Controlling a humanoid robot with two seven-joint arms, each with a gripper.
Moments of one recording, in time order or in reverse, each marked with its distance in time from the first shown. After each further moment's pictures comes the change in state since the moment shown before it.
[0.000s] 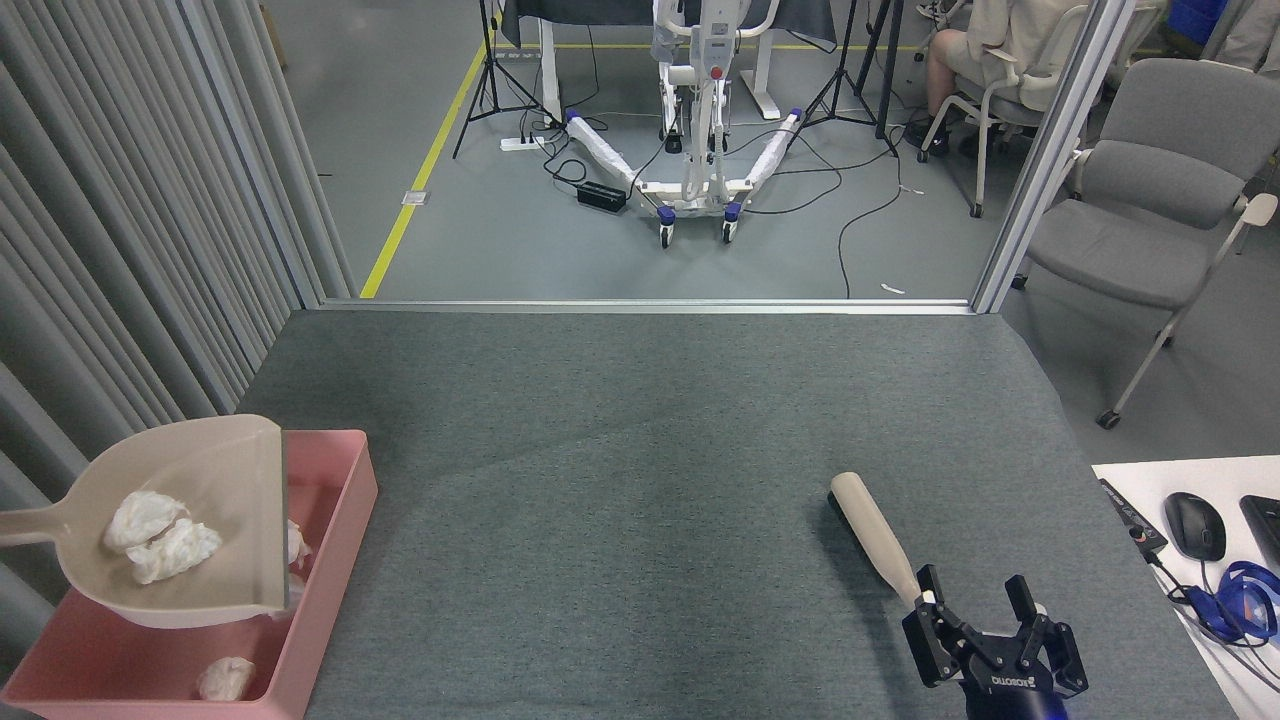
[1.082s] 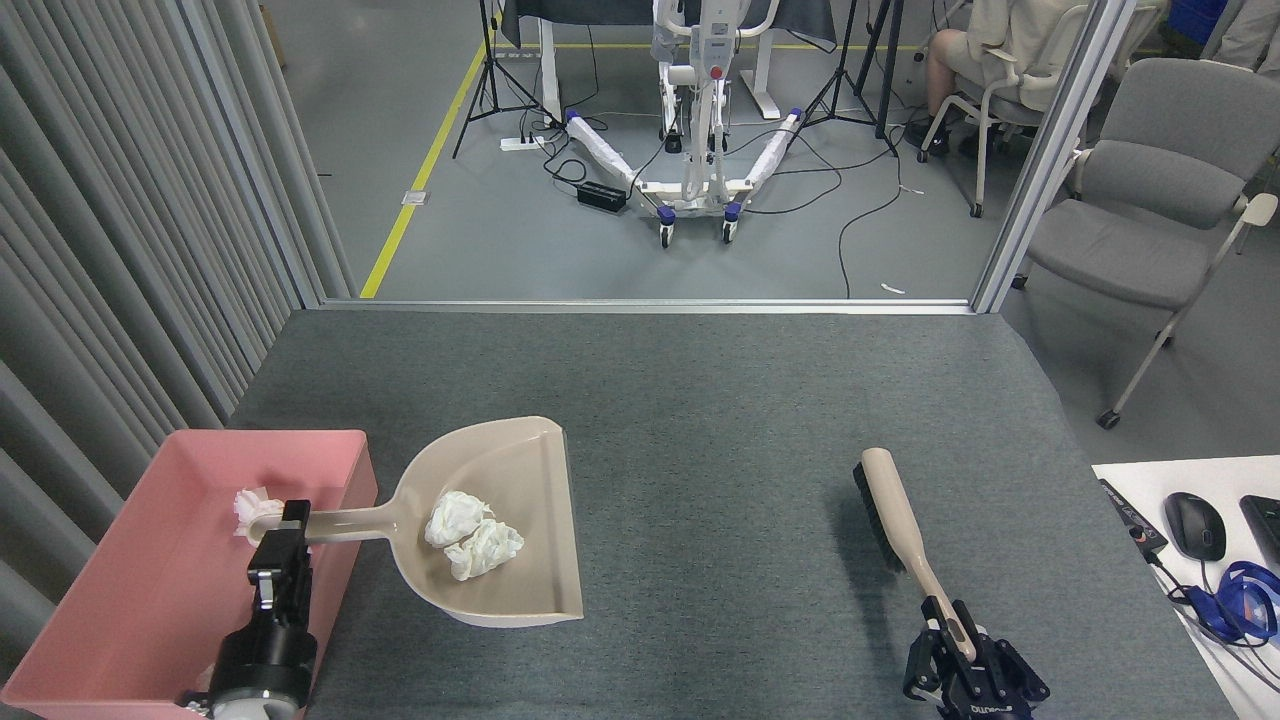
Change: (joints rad) left arm -0.078 -0.550 -0.074 -0.273 -0.421 0.163 0.109; right arm -0.011 -0.004 0.045 0.131 -0.005 -0.002 0.069
